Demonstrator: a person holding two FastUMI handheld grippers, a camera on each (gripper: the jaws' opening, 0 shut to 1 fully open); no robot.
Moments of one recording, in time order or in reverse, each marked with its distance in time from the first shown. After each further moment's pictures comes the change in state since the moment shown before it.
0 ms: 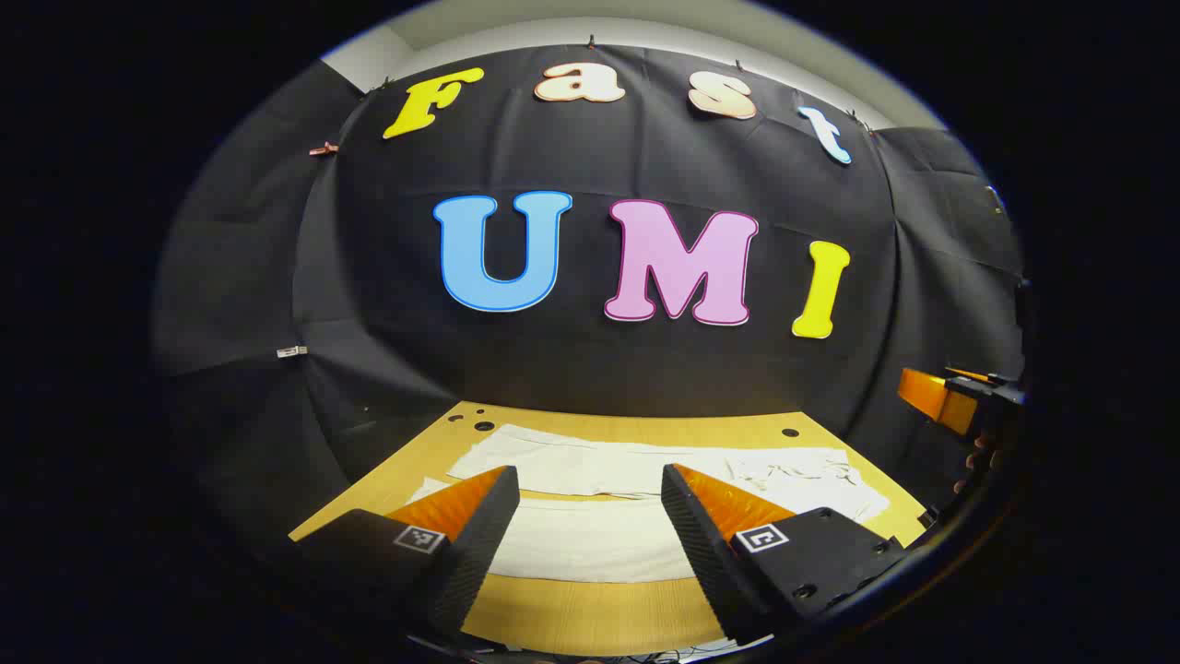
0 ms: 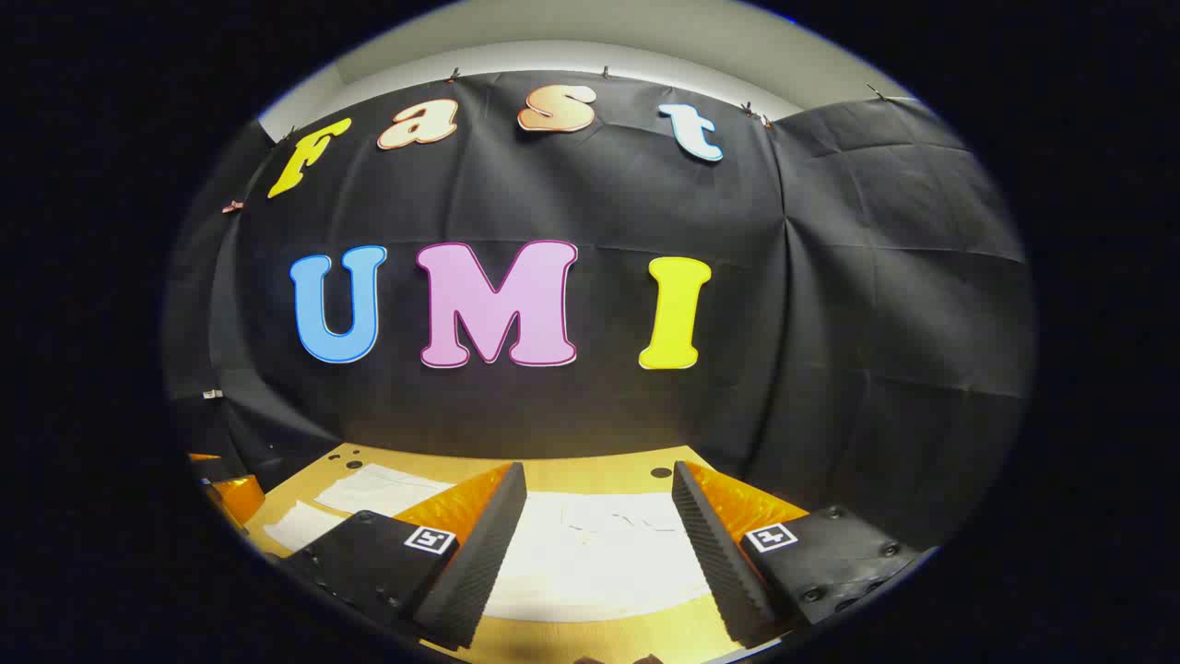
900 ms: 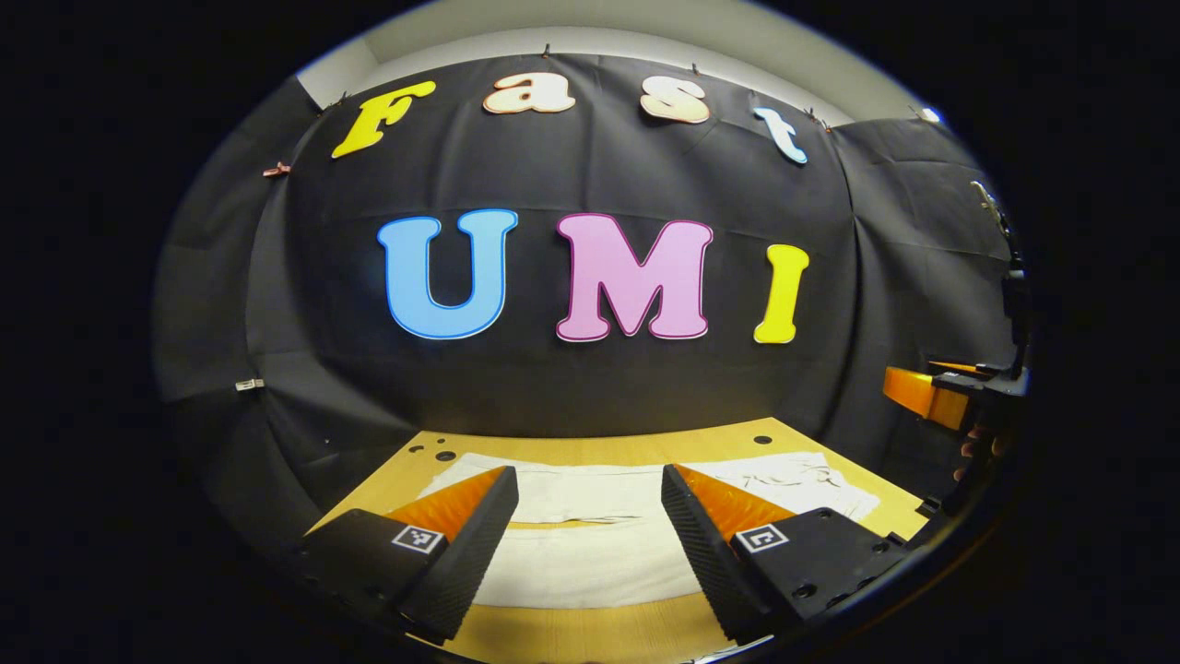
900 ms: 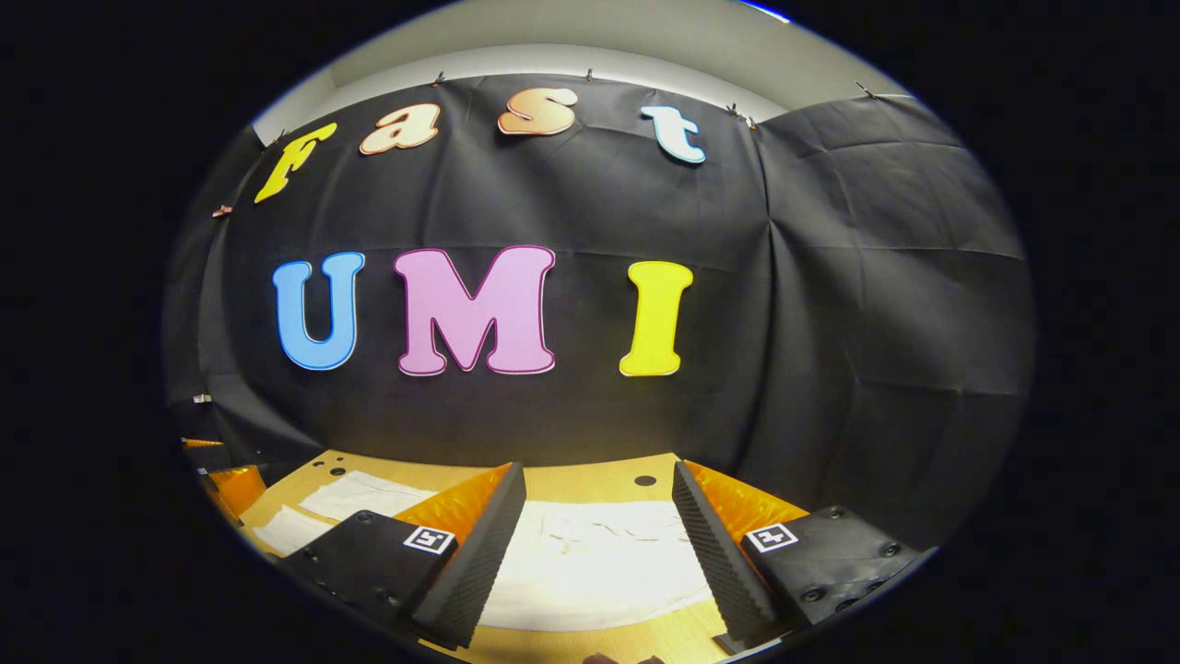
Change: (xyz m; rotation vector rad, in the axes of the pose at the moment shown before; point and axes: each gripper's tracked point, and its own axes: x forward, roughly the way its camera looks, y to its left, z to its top) left arm 0.030 -0.037 0.015 0.071 -0.067 -0.129; right arm 0.011 -0.035 -0.004 0.014 -0.016 -0.042
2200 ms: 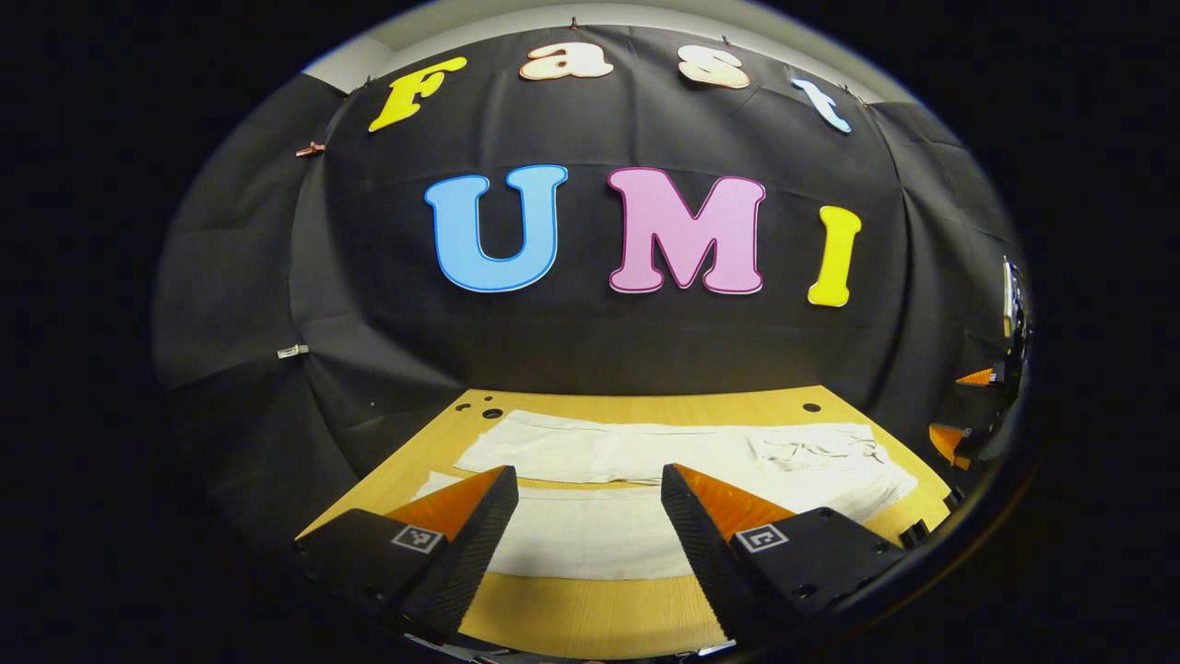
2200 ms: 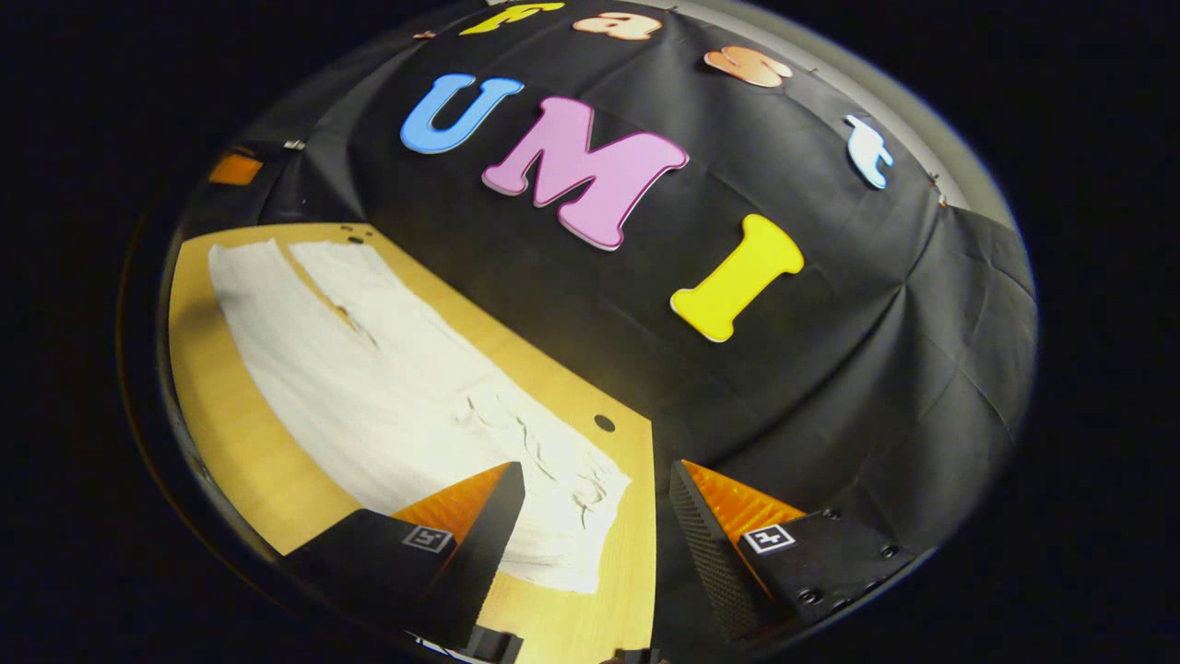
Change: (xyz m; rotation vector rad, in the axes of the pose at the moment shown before) left arm -0.004 0.037 -0.049 -0.014 0.133 0.181; right arm 0.065 -0.105 -0.137 -0.718 0.220 0.265
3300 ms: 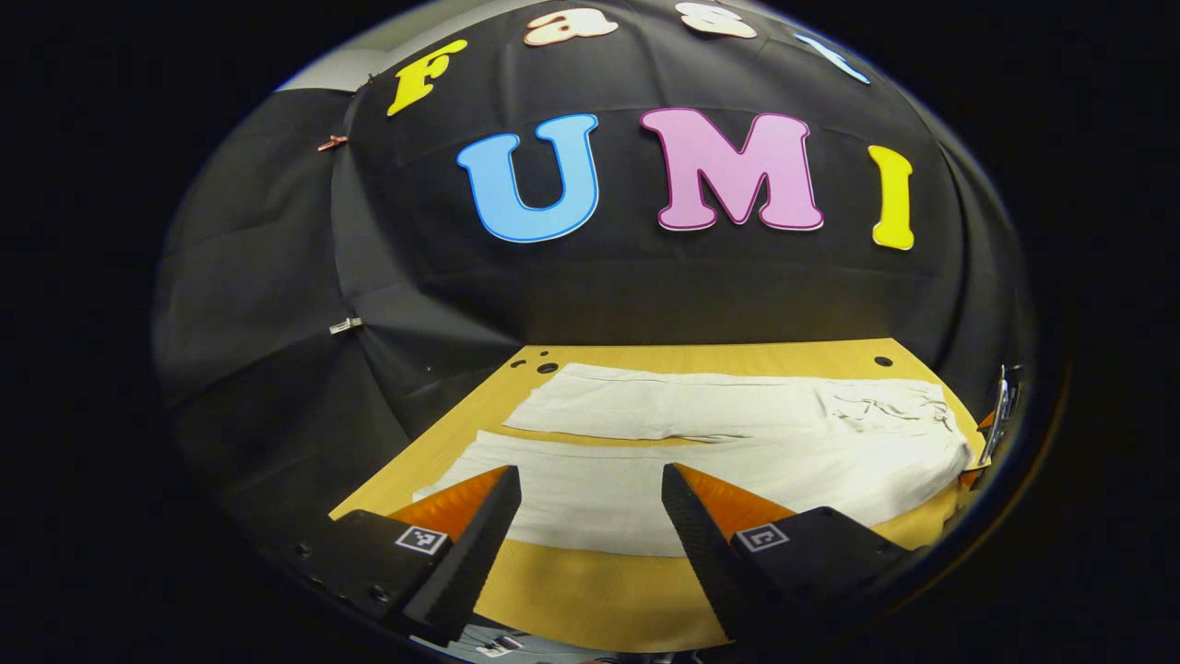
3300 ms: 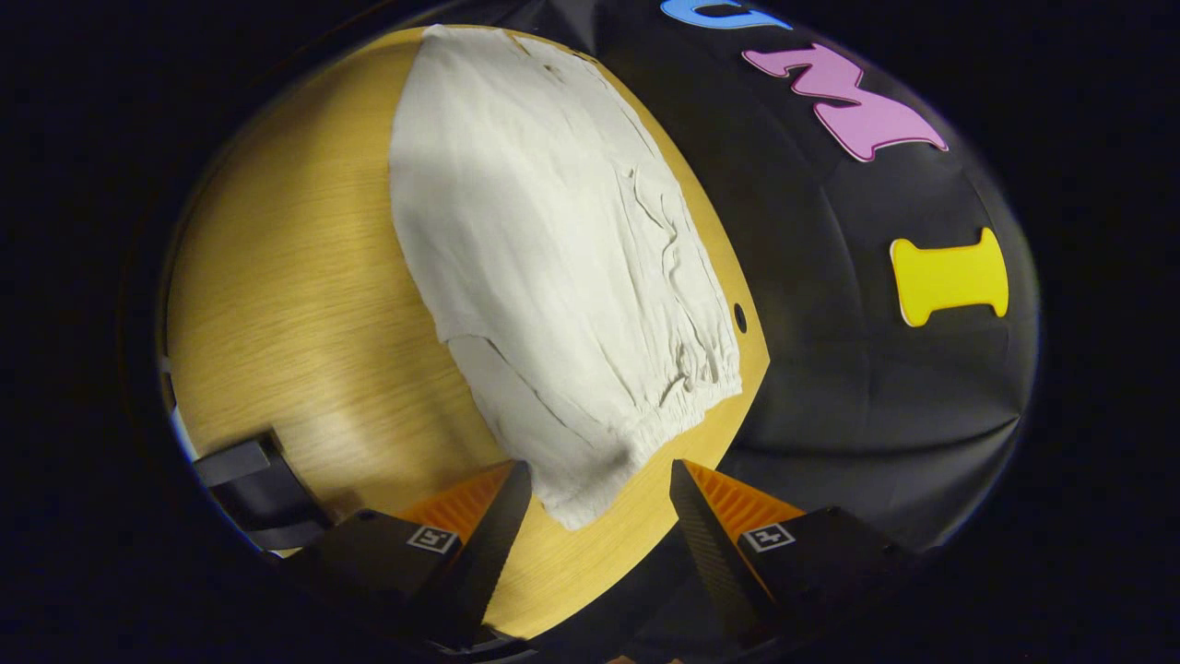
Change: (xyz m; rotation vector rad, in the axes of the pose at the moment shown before) left arm 0.023 0.013 -0.050 0.025 0.137 0.231; right arm 0.078 0.037 -0.193 -0.581 0.264 0.392
